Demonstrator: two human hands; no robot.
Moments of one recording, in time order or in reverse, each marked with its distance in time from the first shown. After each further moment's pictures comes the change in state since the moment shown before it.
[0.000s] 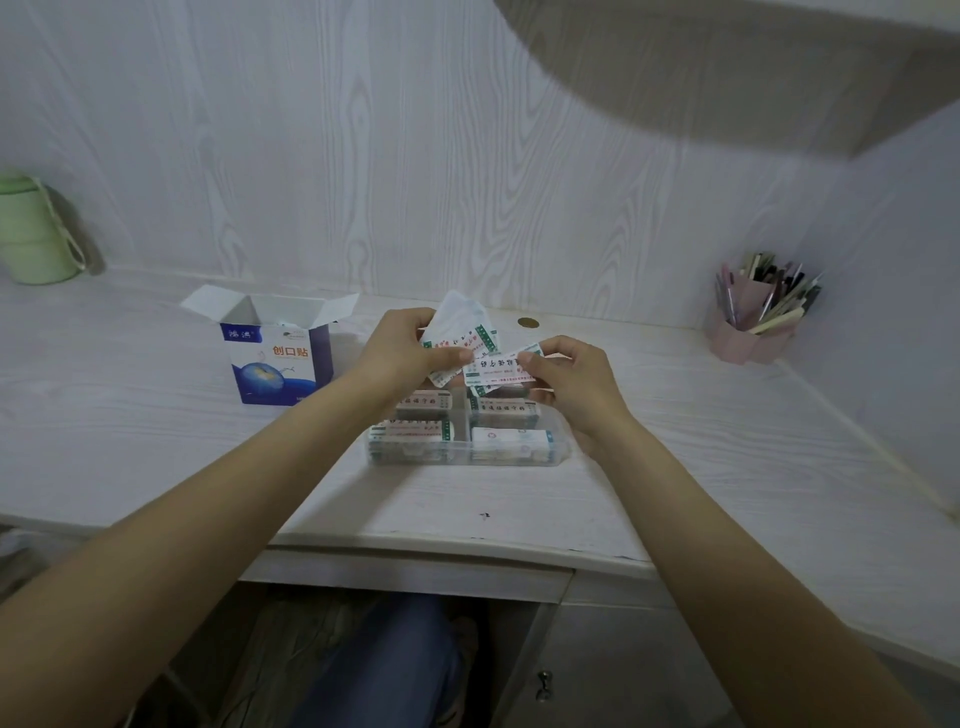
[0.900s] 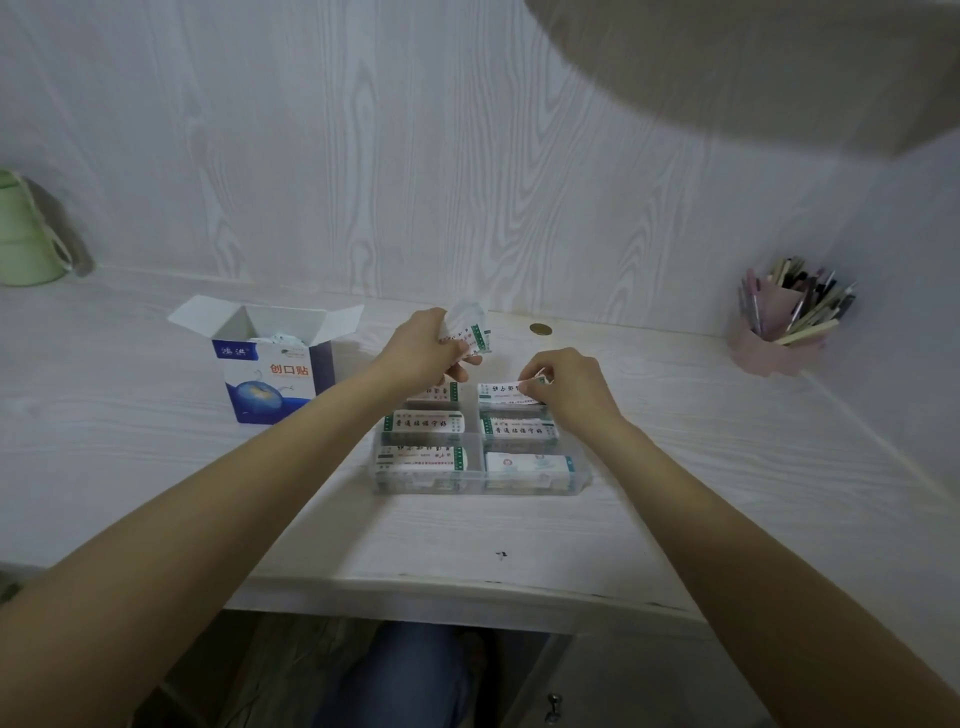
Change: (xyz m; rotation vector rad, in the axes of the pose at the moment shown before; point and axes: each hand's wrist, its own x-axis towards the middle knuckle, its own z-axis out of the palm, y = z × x) left_hand 0.055 -0.012 -0.005 0.314 -0.090 0.050; right_hand 0.061 0.020 0.009 -0.795 -0.082 -0.184
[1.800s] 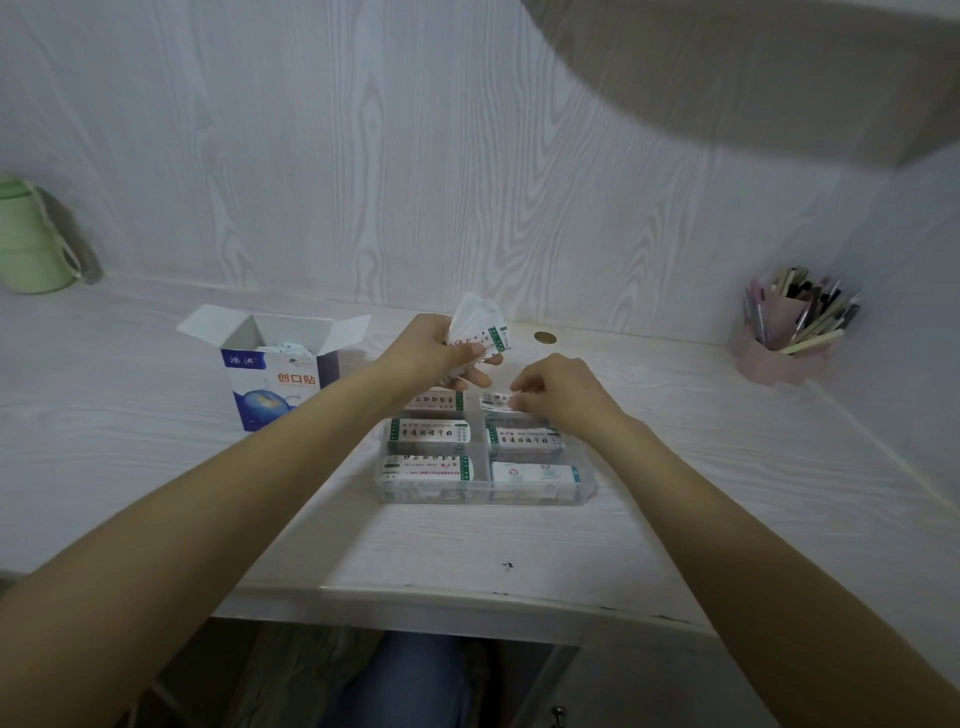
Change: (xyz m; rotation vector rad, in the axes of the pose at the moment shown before) left_hand -0.001 0.003 -0.006 -0.261 -0.092 -0.021; right_hand 0.007 -0.012 -0.002 -0.157 -0.138 -0.050
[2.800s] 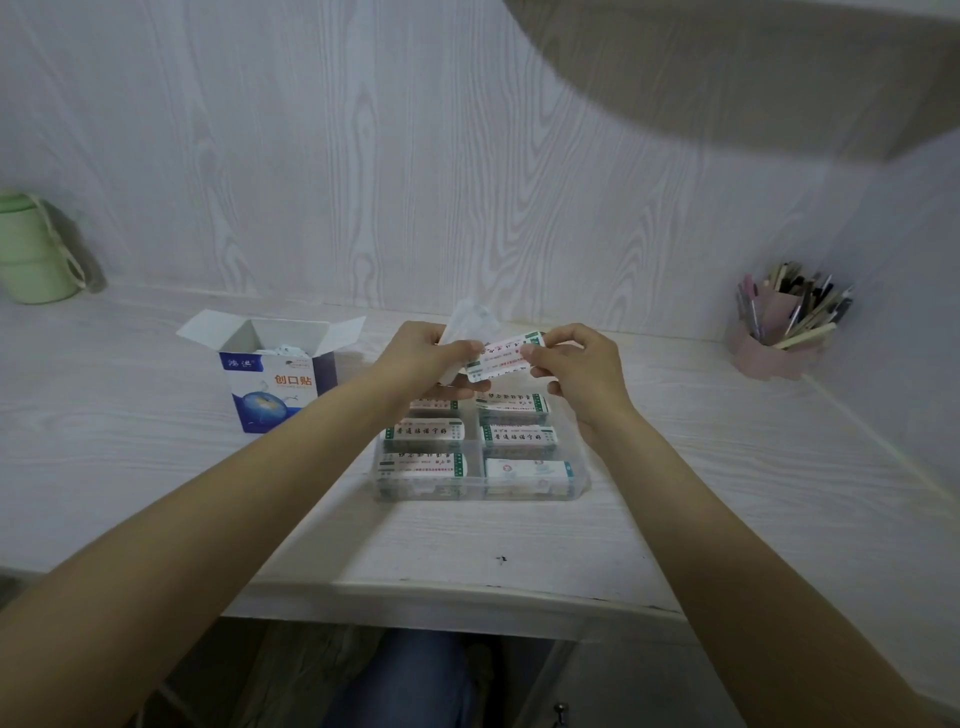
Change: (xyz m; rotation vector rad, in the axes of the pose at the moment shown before) left_hand -0.018 0.012 0.010 -0.211 0.092 -0.182; right_hand -0.025 -0.013 -0.015 0.992 0.322 0.166
